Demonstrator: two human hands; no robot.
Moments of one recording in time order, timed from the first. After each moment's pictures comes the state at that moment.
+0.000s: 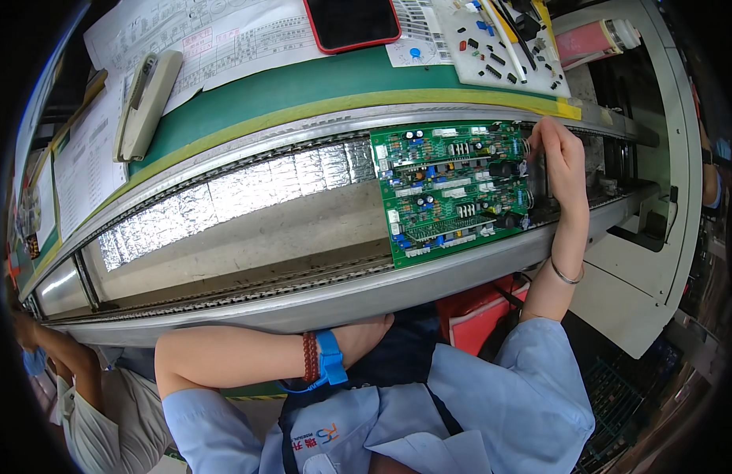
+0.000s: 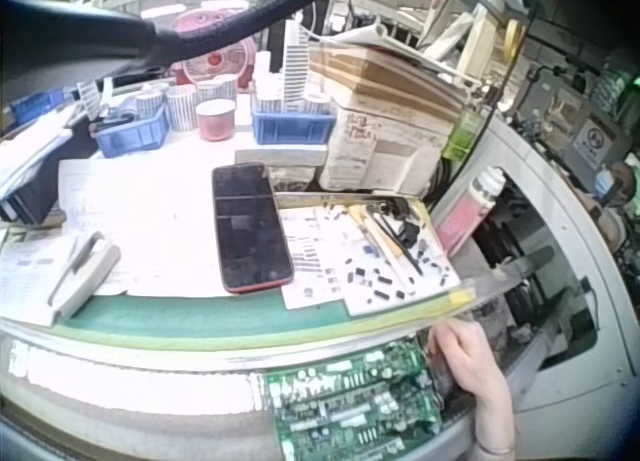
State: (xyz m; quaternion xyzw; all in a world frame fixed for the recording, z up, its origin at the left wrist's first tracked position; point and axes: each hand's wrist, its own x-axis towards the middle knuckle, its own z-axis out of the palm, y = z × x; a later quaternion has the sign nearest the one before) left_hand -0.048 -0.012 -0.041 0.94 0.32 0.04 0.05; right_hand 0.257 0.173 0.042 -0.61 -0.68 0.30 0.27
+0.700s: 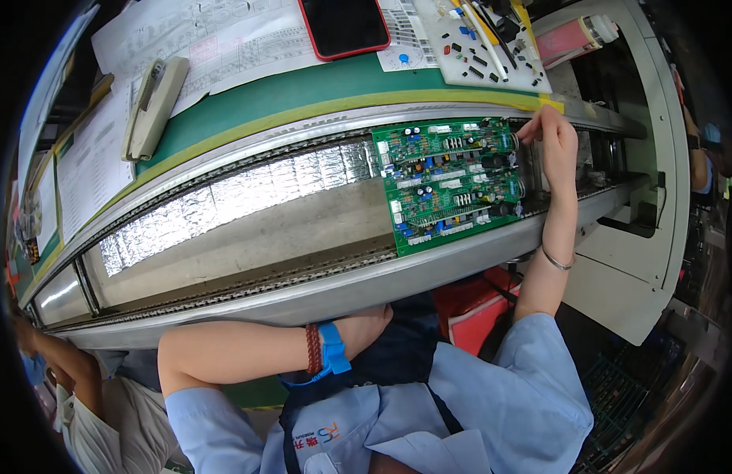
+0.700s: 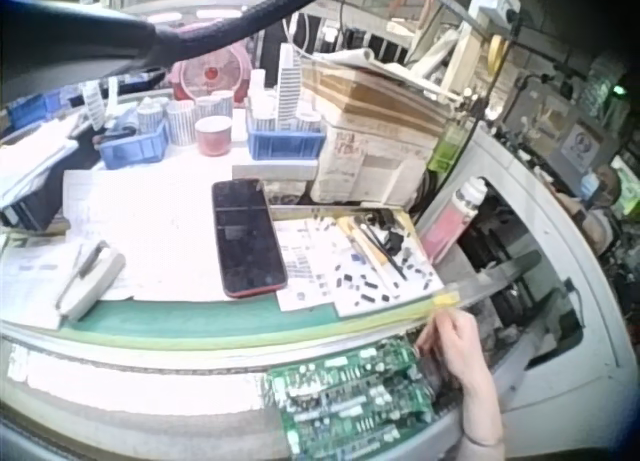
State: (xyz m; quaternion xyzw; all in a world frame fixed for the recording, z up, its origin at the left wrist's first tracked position) left_hand -0.051 -0.020 -0.053 0.95 0.30 0.01 0.10; right_hand 0.273 0.180 0.037 -0.65 -0.62 0.27 0.35
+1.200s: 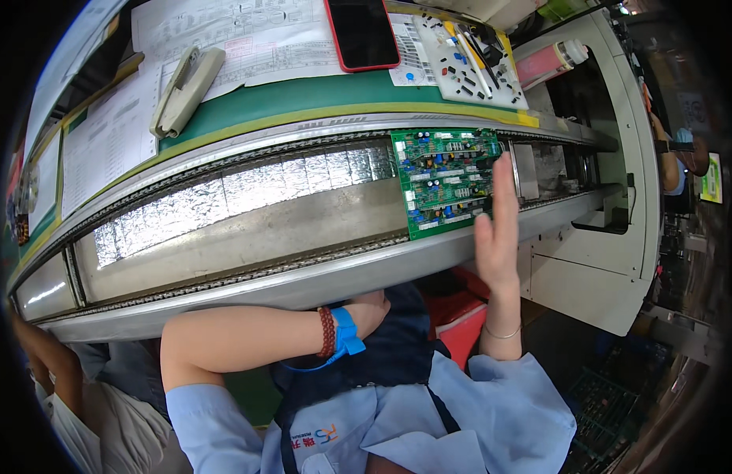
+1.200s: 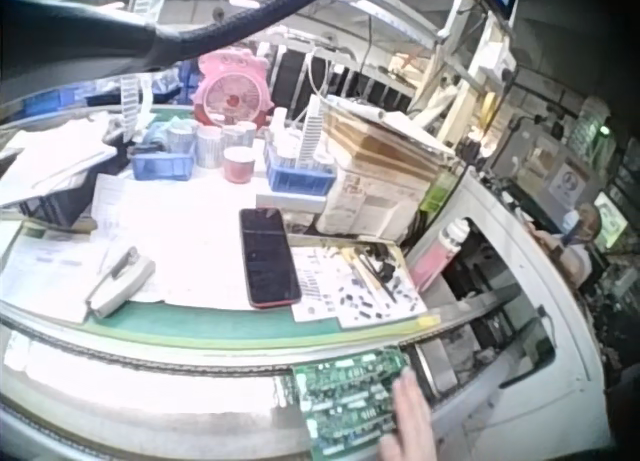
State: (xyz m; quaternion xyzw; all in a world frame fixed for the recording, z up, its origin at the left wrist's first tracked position) left_hand -0.045 -0.014 -0.067 0.96 0.18 -0.14 0.13; right_hand 0.162 0.065 0.047 -0.57 -0.77 0.08 0.29
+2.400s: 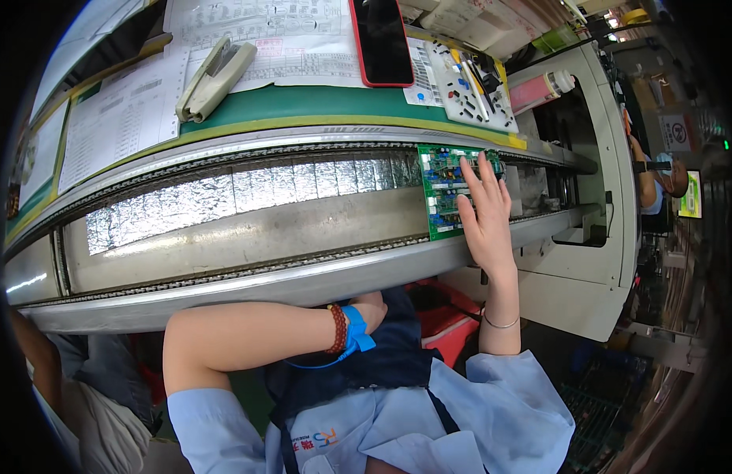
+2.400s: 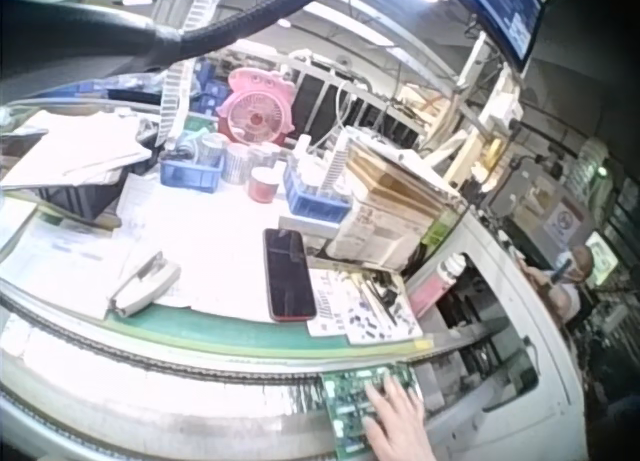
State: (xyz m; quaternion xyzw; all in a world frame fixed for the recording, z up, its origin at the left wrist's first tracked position) left_hand -0.032 -0.014 -0.093 0.96 0.17 -0.16 0.17; right_hand 0.144 0.084 0.061 -0.63 -0.76 0.03 0.12
